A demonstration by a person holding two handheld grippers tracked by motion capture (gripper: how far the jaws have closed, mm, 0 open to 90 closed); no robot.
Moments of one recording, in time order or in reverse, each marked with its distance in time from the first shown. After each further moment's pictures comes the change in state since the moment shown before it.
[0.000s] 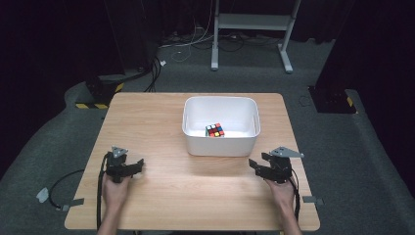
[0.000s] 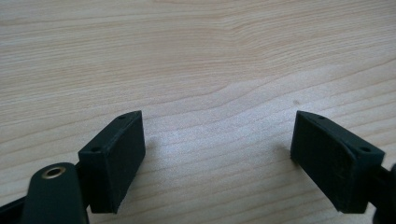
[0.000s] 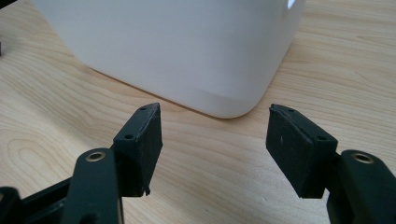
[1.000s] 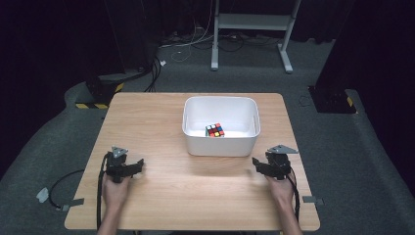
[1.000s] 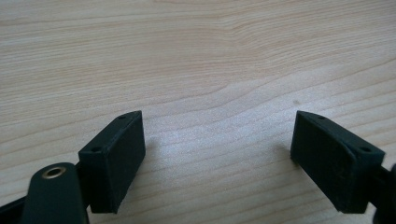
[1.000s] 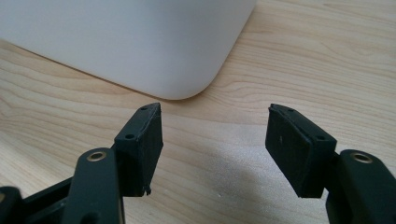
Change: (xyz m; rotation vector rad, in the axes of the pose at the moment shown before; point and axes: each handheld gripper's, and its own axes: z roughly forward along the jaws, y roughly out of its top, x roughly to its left) left arm 0.000 0.000 0.000 0.001 0.001 0.001; right arm -0.017 -0.007 0.024 0.091 -0.130 -0.001
